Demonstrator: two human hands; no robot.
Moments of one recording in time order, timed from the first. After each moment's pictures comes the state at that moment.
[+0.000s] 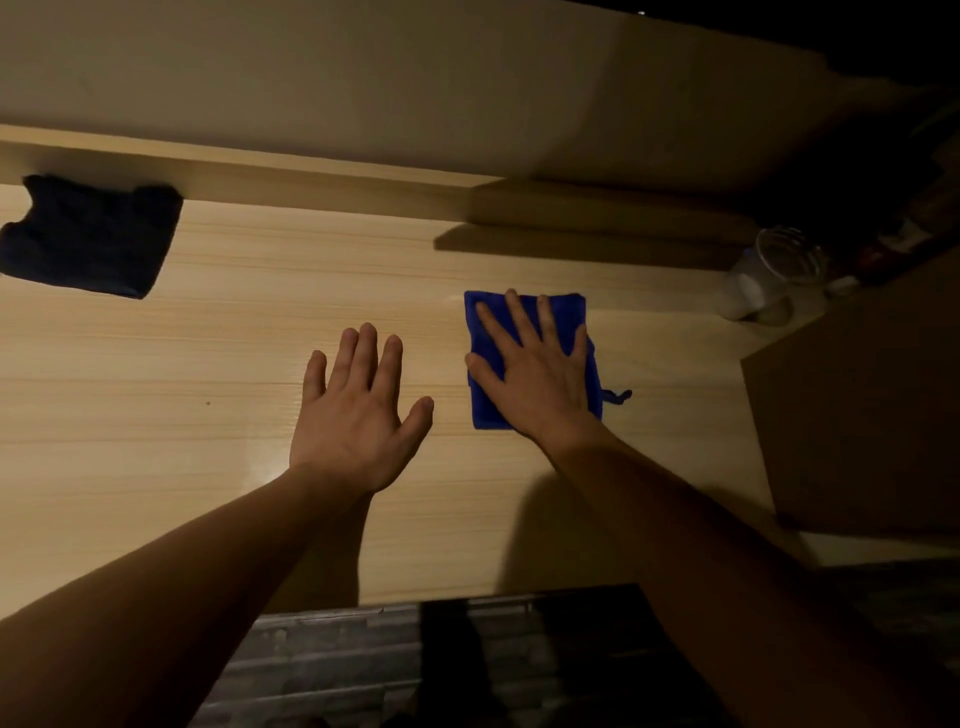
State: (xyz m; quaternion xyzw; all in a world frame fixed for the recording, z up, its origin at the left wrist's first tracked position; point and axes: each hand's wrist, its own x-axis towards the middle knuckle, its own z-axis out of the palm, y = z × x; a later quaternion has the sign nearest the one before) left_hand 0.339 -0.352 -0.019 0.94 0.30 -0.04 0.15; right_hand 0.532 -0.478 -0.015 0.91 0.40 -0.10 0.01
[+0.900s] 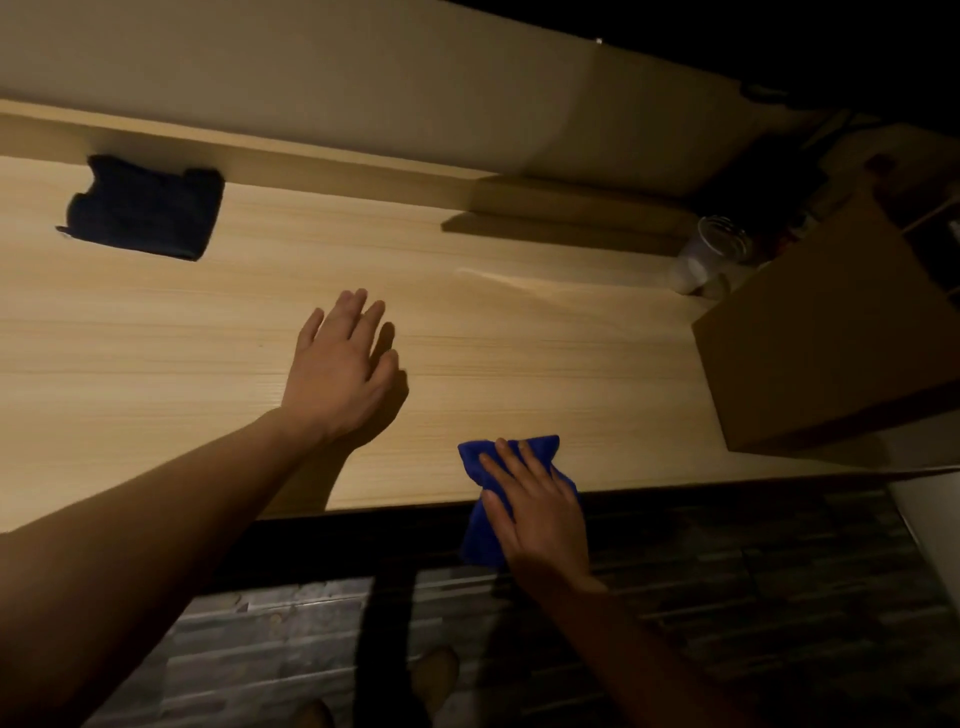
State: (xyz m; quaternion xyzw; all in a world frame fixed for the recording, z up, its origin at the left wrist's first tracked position) left_hand 0.274 -0.326 0.003 0.95 0.24 0.08 0.20; right_hand 0.330 -0.628 -0.011 0.90 0.39 -0.15 -0.14
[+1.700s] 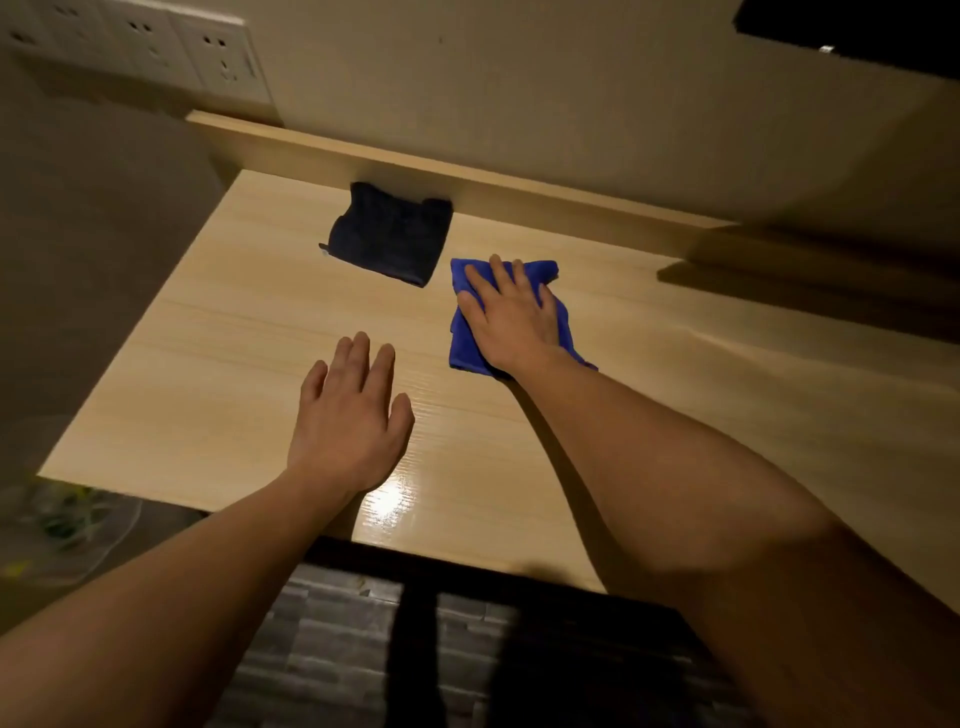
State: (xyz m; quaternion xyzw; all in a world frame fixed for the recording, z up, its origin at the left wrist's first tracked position) left_hand 0.129 -0.219 -0.020 0.90 0.43 0.01 0.11; right_hand 0.367 -0.234 -0.007 0.86 0.50 -0.13 -0.06
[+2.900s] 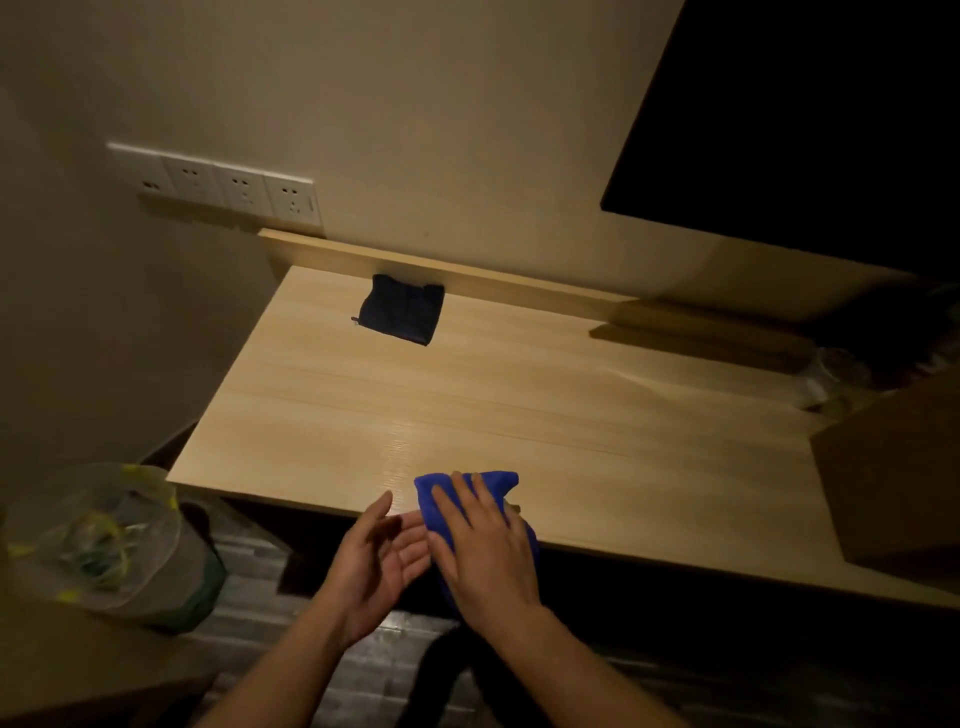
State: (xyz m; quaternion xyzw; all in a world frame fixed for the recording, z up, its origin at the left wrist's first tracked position) left_hand 0.037 -0.359 0.068 0.20 0.46 0.13 0.85; right_hand 0.157 -0.464 0.083 0.83 0.52 -0.15 -0.10
